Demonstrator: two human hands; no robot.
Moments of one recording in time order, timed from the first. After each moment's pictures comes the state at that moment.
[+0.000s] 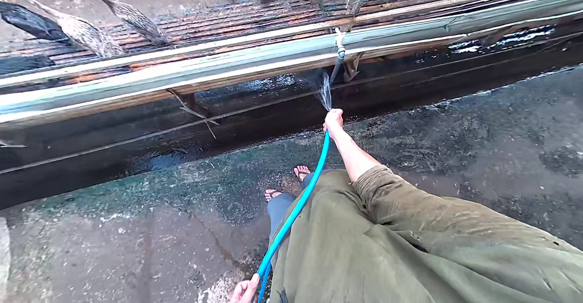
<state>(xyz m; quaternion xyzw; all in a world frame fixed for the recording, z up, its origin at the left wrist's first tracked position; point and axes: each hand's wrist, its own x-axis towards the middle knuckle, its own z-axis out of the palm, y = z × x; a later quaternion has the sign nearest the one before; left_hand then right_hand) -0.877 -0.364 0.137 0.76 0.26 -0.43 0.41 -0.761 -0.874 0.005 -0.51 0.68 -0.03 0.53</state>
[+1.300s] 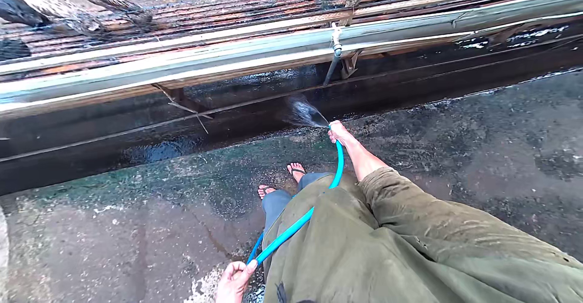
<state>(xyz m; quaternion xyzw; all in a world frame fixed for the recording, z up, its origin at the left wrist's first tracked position) -0.858 -0.427 0.134 0.77 0.23 -0.42 0.41 -0.829 -0.939 -0.051 -0.46 0.60 0.12 0.64</state>
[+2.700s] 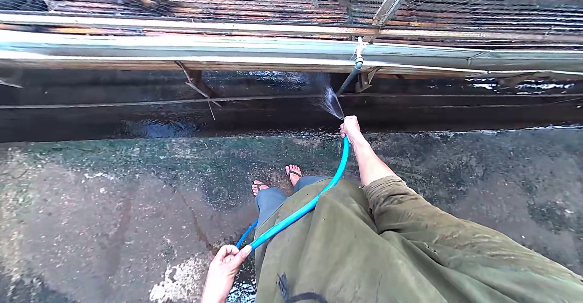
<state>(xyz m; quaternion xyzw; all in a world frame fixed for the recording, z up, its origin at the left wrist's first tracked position) -0.864 -0.417 0.114 0.78 0.23 -0.38 0.44 -0.795 -0.945 -0.019 -0.54 0.61 0.03 0.58</state>
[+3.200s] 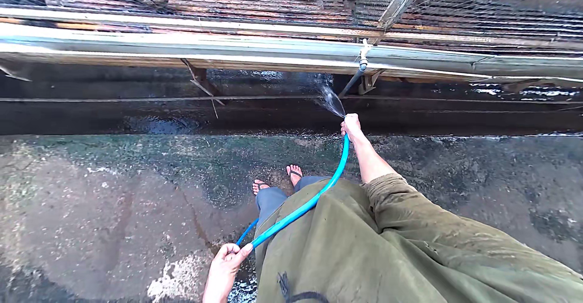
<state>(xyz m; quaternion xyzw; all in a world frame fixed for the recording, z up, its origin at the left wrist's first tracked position) -0.869 -0.417 0.113 0.79 0.24 -0.37 0.44 -0.778 -0.945 -0.021 -0.55 0.61 0.04 0.57</state>
